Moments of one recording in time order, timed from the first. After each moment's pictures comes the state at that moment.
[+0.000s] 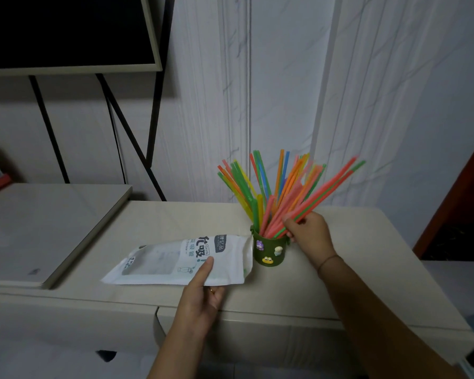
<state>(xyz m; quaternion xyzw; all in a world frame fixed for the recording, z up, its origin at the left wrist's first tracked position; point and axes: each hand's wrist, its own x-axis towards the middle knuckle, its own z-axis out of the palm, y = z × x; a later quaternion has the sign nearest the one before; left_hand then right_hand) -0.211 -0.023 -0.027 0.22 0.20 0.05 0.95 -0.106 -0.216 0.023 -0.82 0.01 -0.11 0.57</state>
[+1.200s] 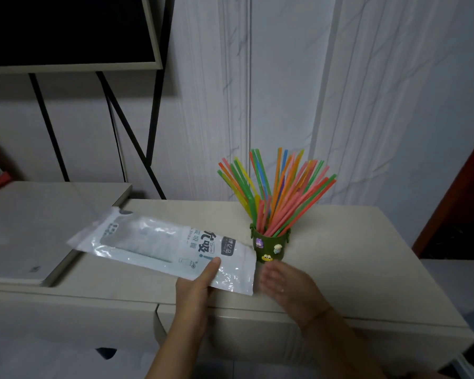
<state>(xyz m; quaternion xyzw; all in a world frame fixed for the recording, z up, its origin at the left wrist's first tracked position) -0.215 -0.014 -0.043 0.53 0.20 0.15 0.81 -0.179 -0.187 -0.022 -0.47 0.20 0.20 0.84</state>
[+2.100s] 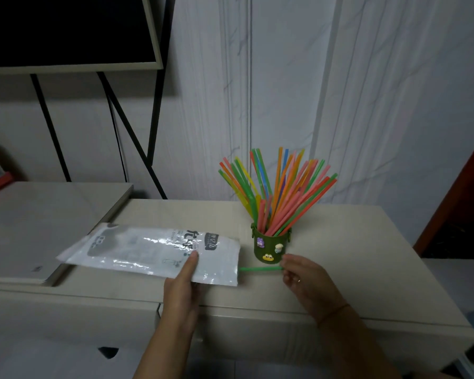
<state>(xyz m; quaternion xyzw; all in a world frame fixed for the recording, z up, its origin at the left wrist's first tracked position) -0.212 0.004 -0.037 0.41 0.21 0.16 0.87 -0.173 -0.206 -0.019 -0.52 0.15 0.09 0.84</state>
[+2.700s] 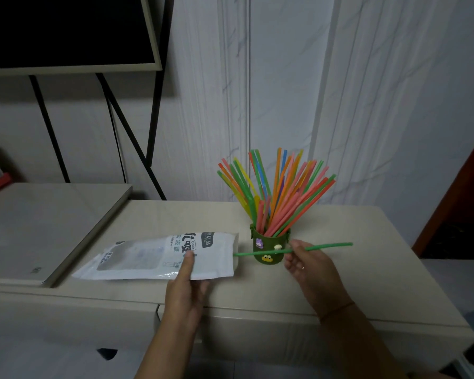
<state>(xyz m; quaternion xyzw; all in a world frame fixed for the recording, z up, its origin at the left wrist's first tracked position) -0.206 0.000 -0.035 0.34 0.22 0.14 0.90 -0.168 -0.210 -0.002 -0.48 0.09 0.02 0.87</state>
